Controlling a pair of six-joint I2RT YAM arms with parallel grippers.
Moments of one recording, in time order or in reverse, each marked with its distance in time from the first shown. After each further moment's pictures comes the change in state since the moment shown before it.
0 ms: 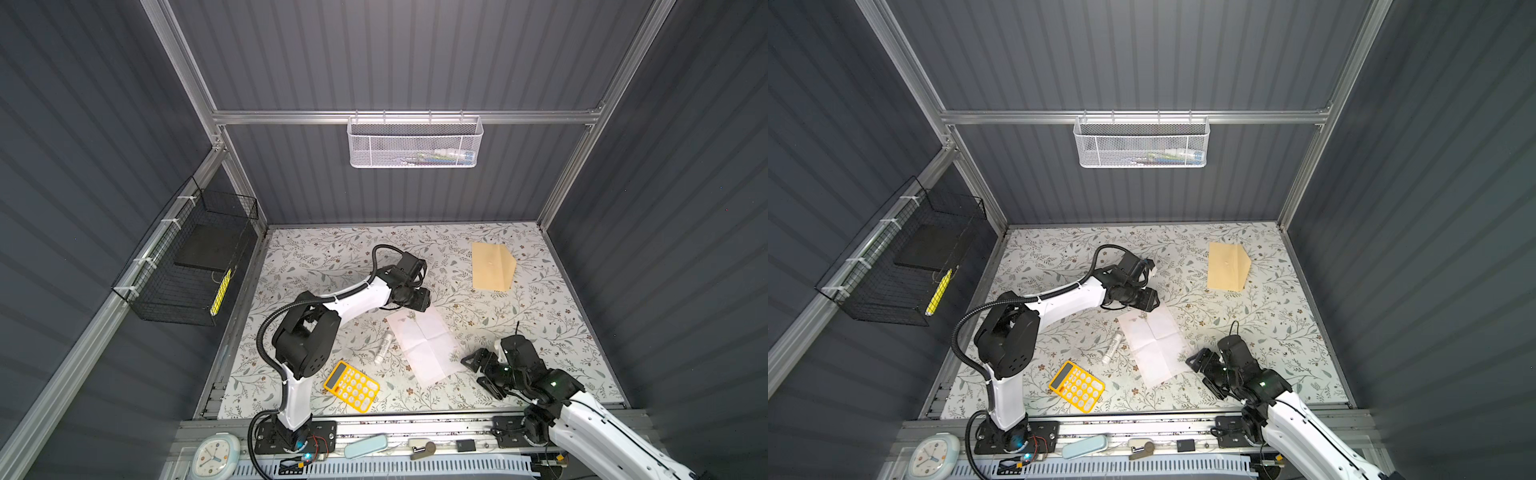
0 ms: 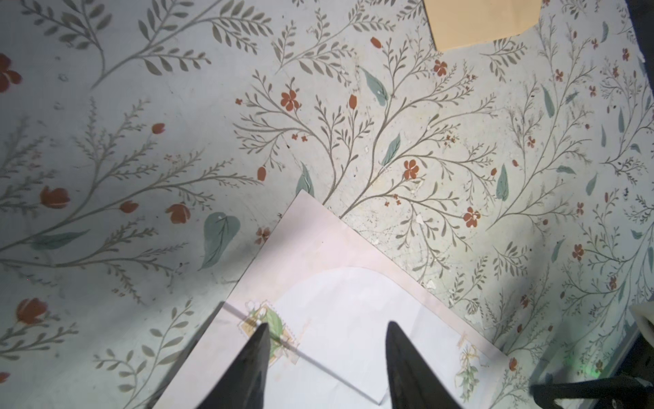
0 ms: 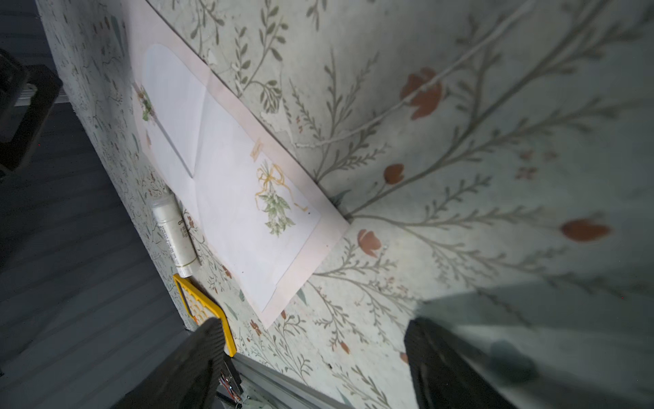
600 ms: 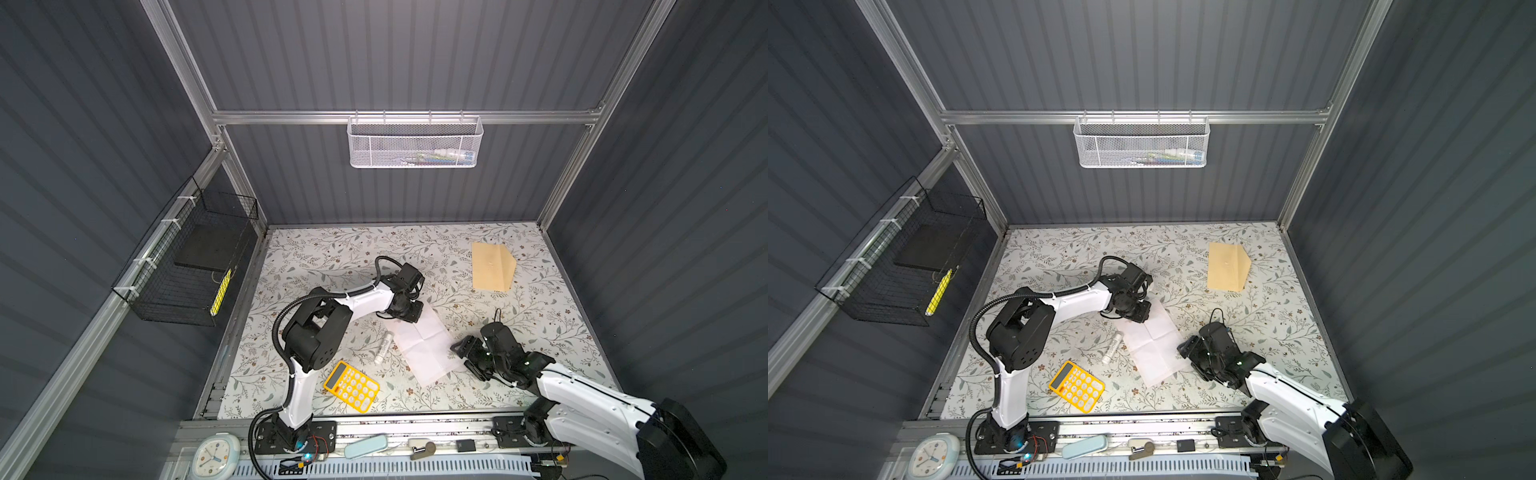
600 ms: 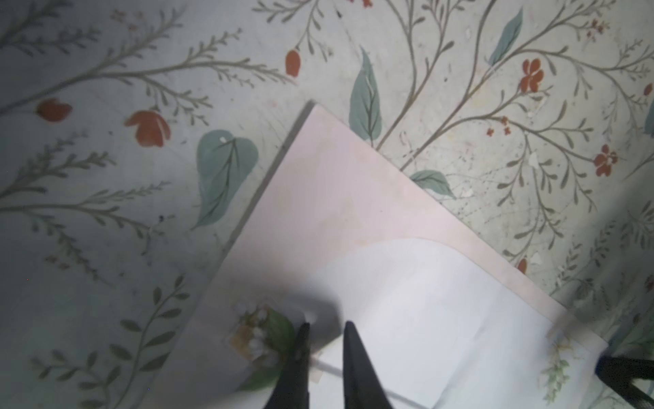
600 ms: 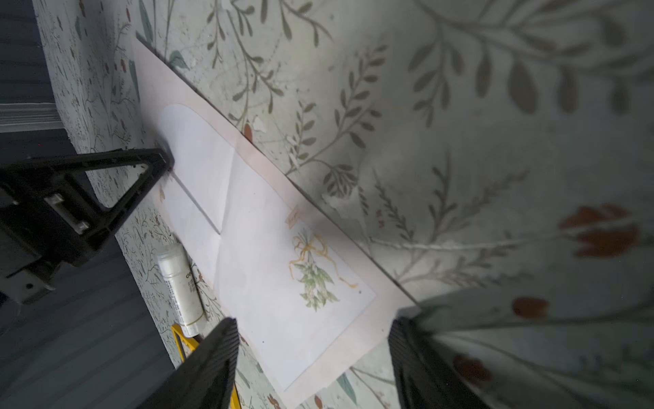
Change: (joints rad) left arm -0.002 0.066 -0.060 -0.028 -0.013 0.044; right arm 0.076 0.395 0.074 0.362 0.126 0.032
